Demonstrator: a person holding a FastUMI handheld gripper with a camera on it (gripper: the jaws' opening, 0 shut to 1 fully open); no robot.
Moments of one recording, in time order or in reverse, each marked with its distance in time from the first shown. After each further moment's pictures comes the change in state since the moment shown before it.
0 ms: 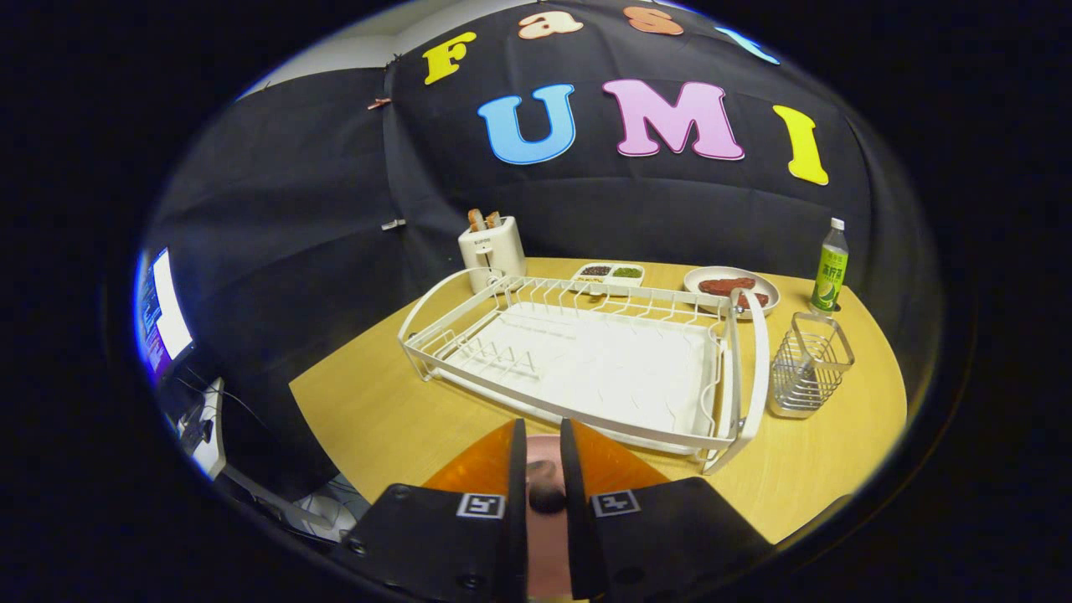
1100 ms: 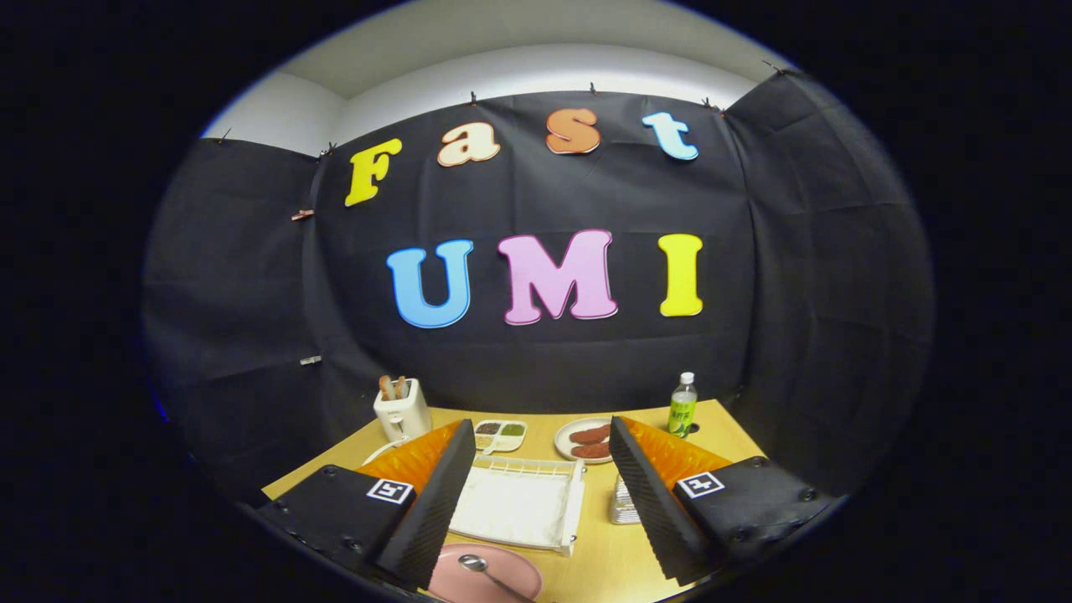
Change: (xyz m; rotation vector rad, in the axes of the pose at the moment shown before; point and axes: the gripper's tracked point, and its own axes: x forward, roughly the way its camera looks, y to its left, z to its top) arm -0.177 -0.097 0.240 0.023 -0.440 -0.380
